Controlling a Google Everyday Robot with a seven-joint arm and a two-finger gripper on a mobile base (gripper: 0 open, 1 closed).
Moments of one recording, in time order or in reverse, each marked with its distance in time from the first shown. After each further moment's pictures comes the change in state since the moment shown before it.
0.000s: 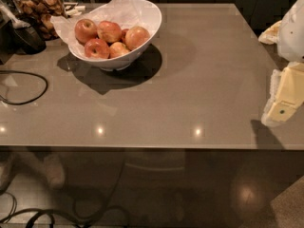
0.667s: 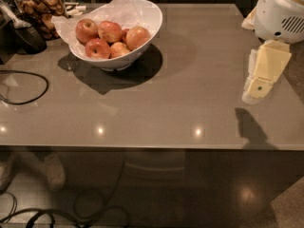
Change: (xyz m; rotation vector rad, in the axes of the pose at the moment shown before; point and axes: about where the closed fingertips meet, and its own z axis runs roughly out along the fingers) arm -0.037 -0.033 0.005 -0.008 0.014 -0.027
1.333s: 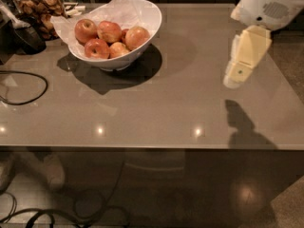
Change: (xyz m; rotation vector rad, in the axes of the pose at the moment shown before) arm -0.021 -0.022 0.002 -0.001 -0.051 0.054
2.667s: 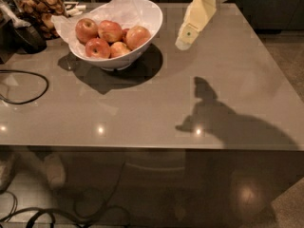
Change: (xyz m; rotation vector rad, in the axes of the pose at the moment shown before) arm -0.097 -0.070 0.022 -0.003 -0.161 0.076
